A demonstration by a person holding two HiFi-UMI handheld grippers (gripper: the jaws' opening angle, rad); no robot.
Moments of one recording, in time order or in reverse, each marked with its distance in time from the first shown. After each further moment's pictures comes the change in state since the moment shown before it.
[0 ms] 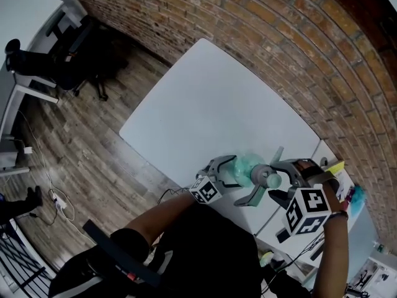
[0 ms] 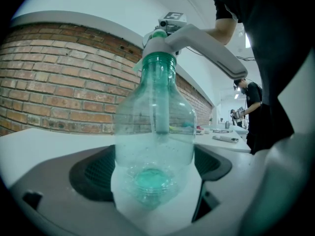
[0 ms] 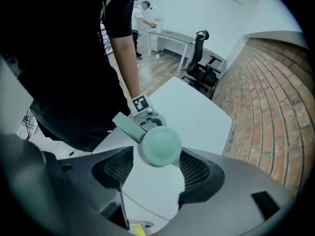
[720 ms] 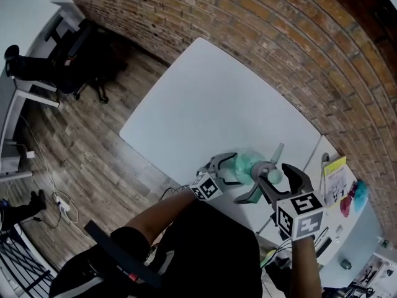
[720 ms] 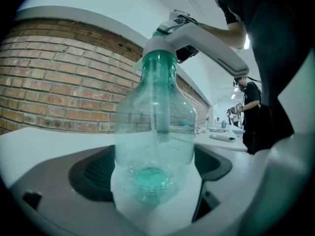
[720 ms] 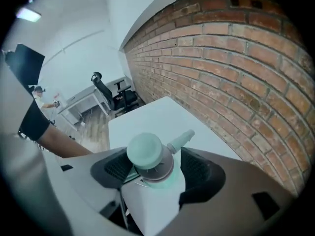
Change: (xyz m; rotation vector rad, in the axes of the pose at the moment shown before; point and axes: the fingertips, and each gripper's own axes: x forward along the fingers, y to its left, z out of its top) left arm 0.002 -0.001 -0.003 0.001 0.015 -0.039; right arm -0.010 -0.025 -0.009 1.219 -0.352 -0.321
